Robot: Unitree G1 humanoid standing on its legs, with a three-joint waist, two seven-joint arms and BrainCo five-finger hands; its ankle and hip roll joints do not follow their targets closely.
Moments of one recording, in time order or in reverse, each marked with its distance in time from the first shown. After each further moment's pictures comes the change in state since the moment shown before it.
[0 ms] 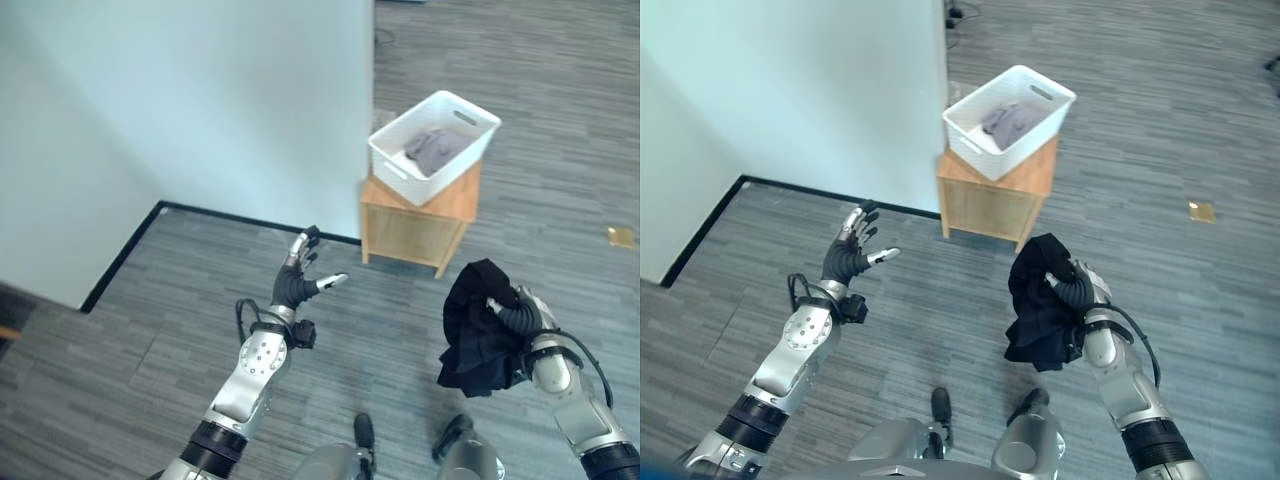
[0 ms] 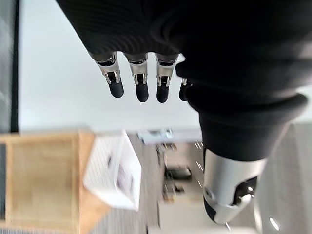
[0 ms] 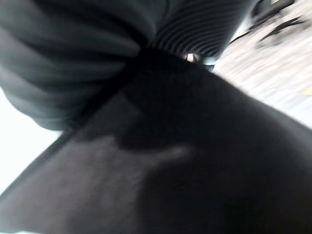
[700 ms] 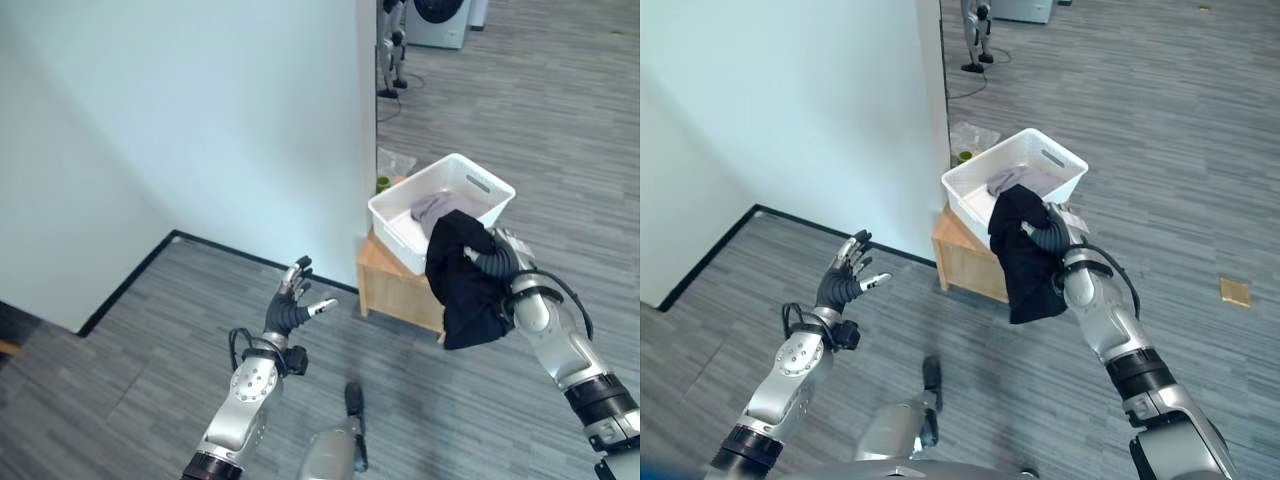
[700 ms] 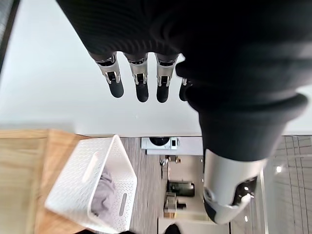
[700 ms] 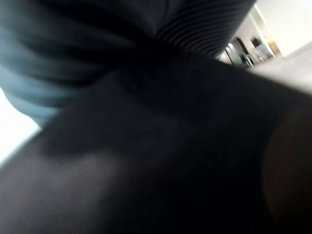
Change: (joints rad) left arm 0.088 -0.018 -0.007 0.001 -0.018 0.004 -0.058; right arm -0.354 -0.071 0.177 0.008 -0.112 0.052 0.017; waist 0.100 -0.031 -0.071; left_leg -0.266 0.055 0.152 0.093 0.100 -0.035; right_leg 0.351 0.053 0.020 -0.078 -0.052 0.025
